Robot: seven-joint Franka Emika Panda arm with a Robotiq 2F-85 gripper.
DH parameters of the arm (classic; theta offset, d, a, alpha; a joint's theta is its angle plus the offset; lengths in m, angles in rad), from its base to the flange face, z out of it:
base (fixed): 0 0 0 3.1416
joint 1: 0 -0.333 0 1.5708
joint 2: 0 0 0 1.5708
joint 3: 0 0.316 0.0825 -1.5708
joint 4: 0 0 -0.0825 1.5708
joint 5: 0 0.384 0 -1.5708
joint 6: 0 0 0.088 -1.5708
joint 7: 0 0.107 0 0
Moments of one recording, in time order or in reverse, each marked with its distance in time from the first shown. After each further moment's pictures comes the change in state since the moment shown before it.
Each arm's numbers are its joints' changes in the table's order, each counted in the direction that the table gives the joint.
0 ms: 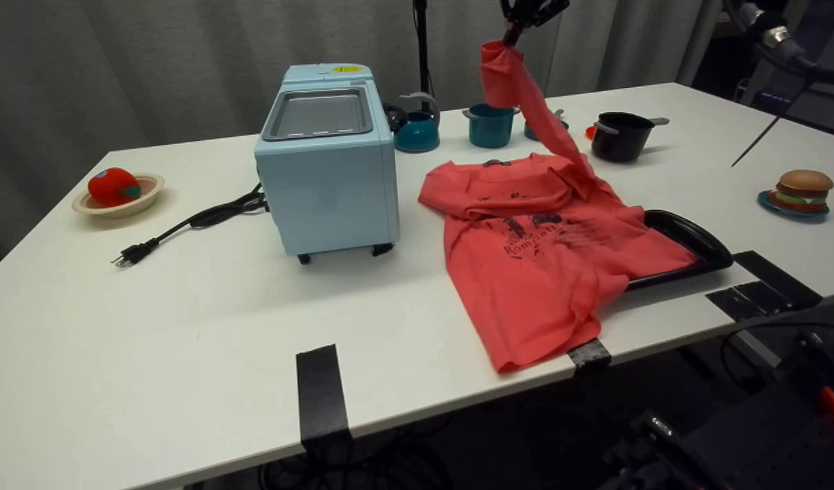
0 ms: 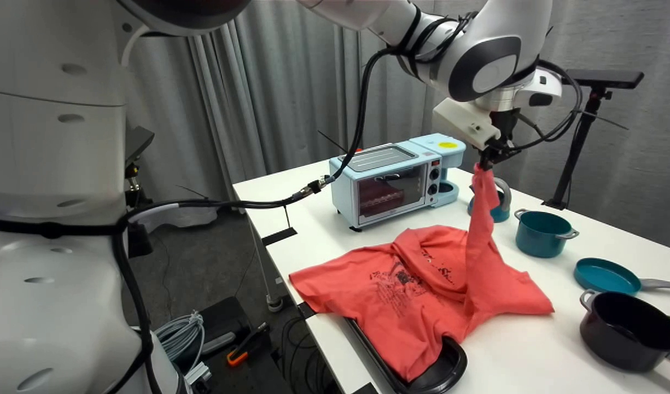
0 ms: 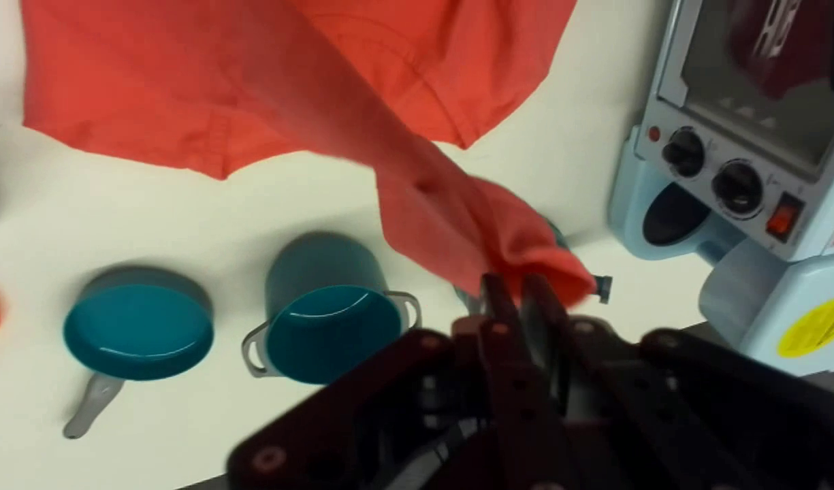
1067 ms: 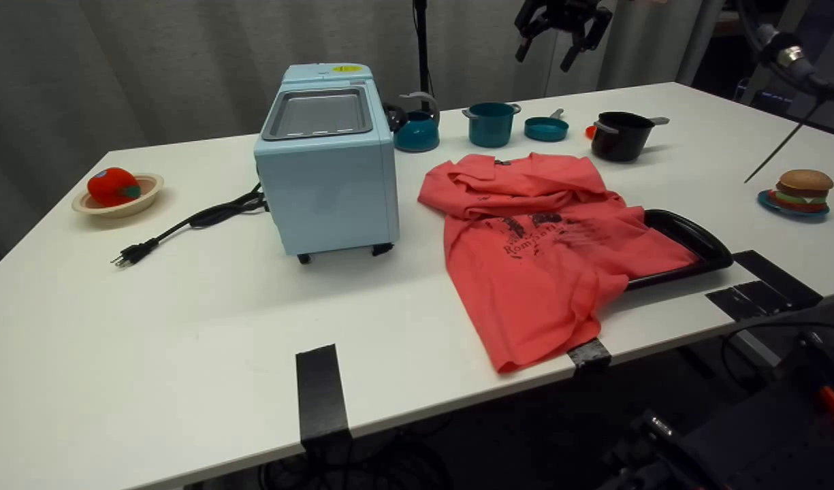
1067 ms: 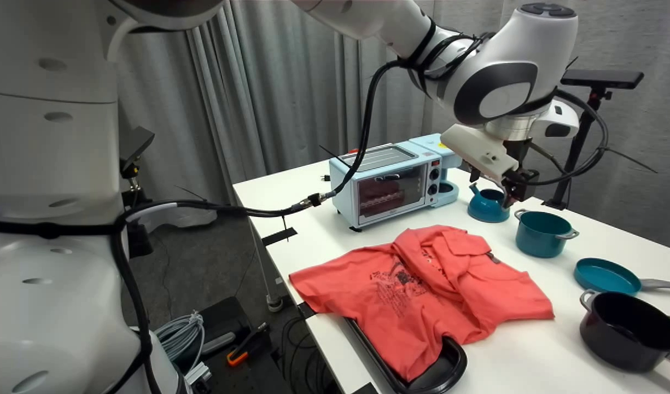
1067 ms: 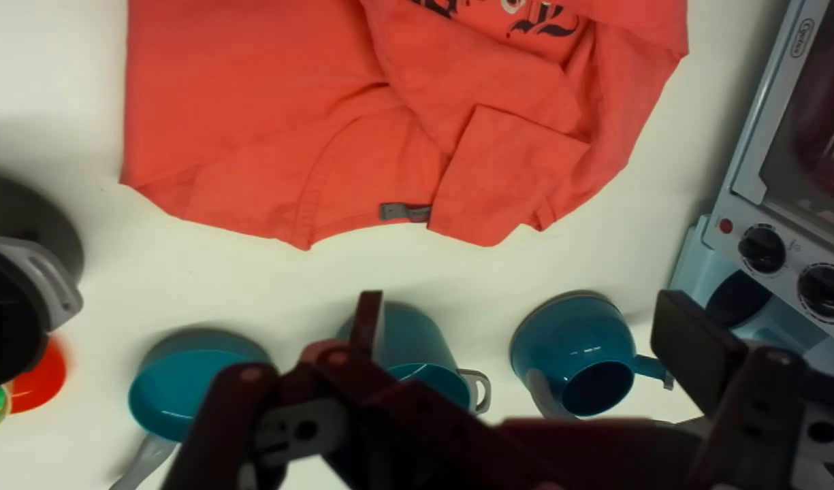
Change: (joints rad) arm 0.020 -0.031 -0.065 0.113 0.056 0.033 -0.183
